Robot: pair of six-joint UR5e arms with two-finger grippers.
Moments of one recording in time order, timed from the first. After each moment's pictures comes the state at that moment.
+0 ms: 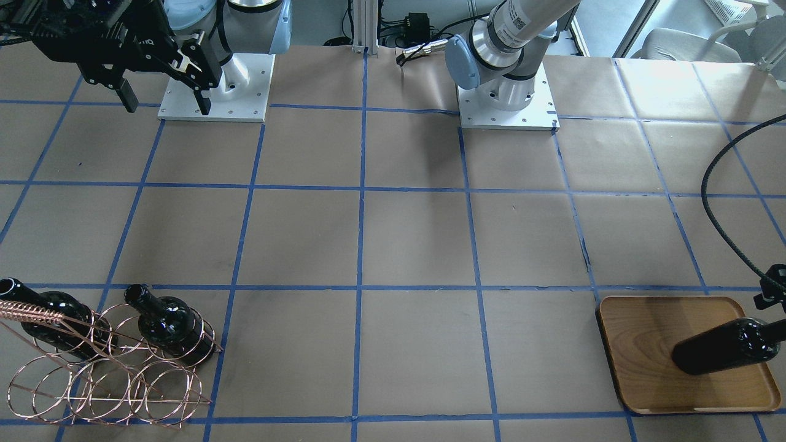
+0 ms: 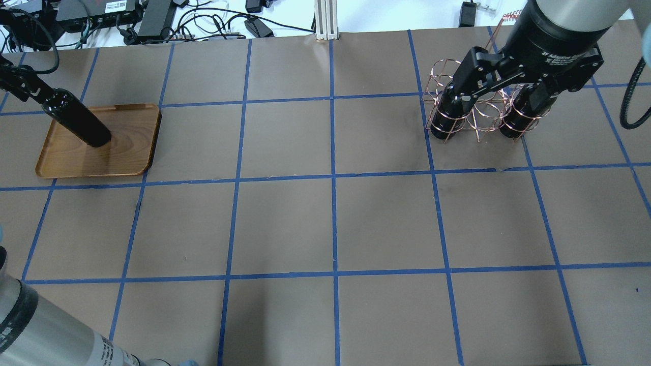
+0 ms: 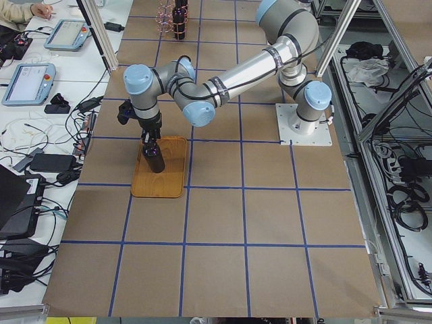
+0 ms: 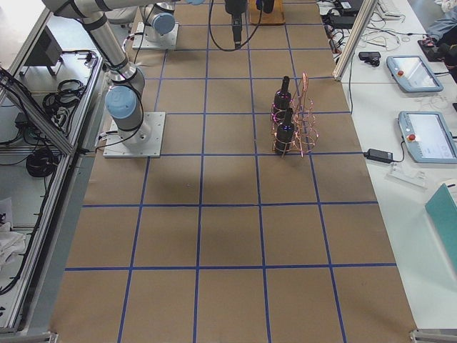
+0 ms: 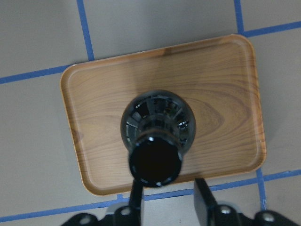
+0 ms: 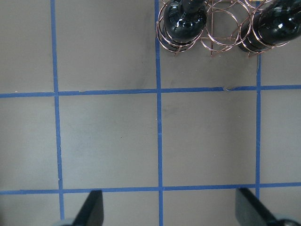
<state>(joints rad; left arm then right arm) -1.02 -2.05 -1.22 -1.39 1.57 0.72 1.57 -1.68 1.55 -1.52 -1.57 0.02</state>
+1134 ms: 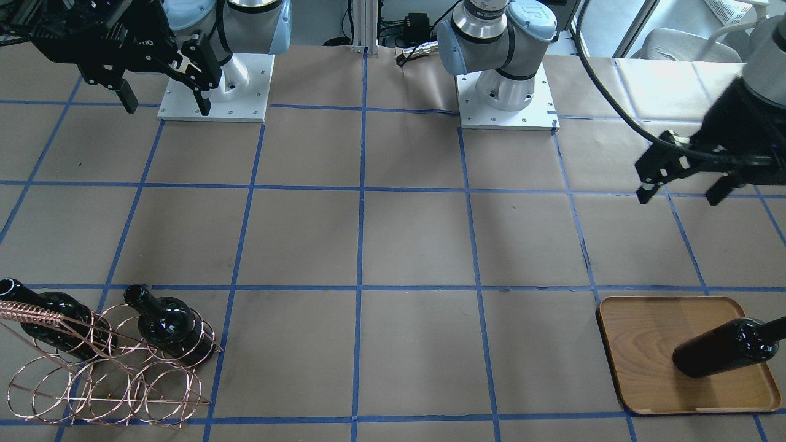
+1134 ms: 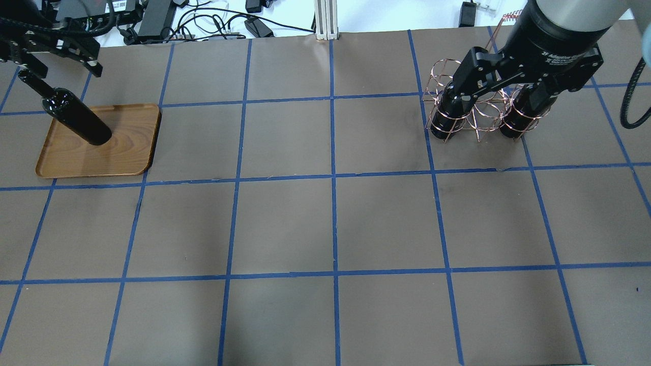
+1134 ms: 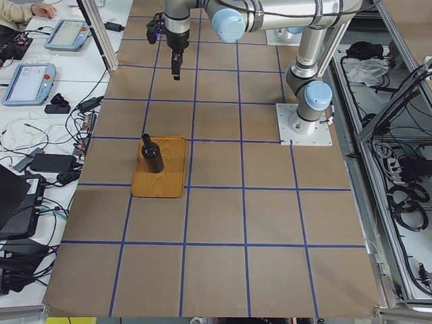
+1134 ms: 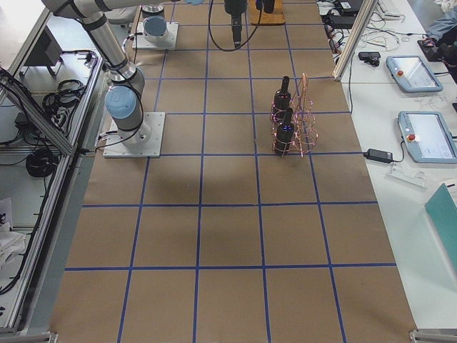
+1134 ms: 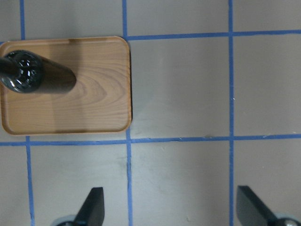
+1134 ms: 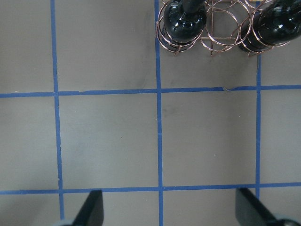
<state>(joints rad) -1.33 -1.64 -1.40 -1.56 1.57 0.26 1.57 -1.68 1.55 -1.52 -1.57 0.02</state>
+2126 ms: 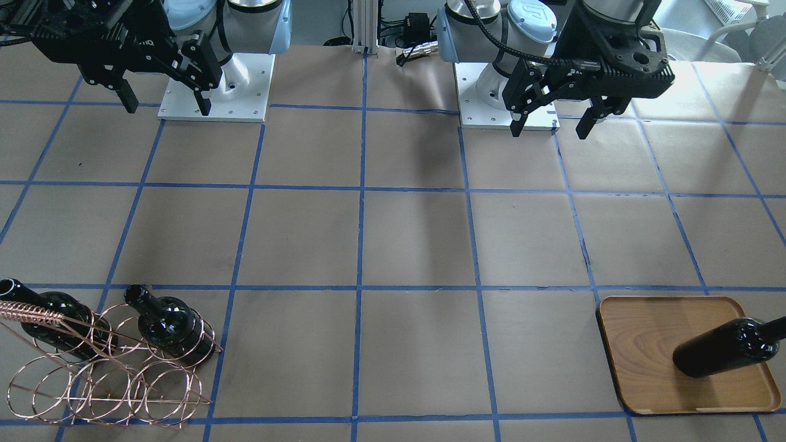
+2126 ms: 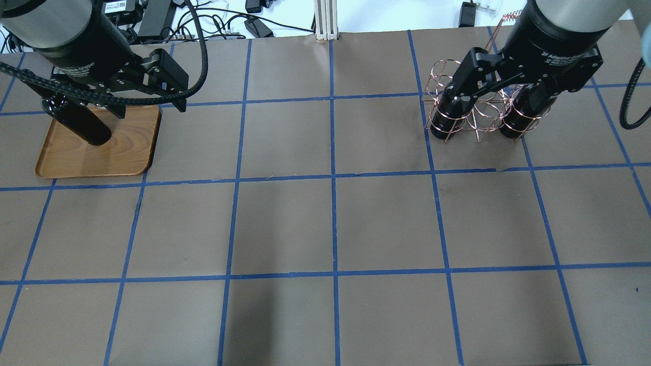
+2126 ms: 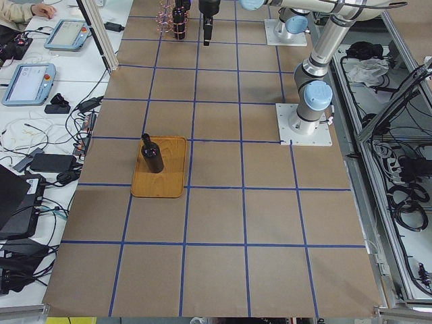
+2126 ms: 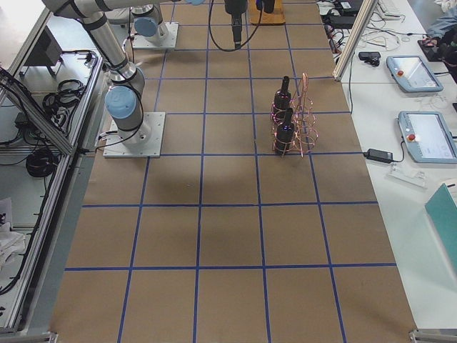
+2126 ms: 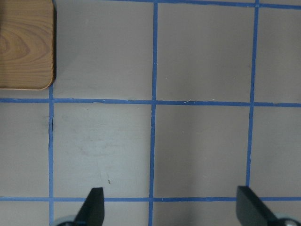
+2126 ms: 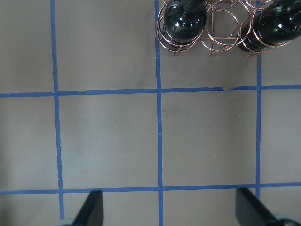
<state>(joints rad) -1.54 -1.48 -1.55 -1.59 1.53 -0.01 1.57 -1.68 1.55 -1.52 -1.57 0.02</state>
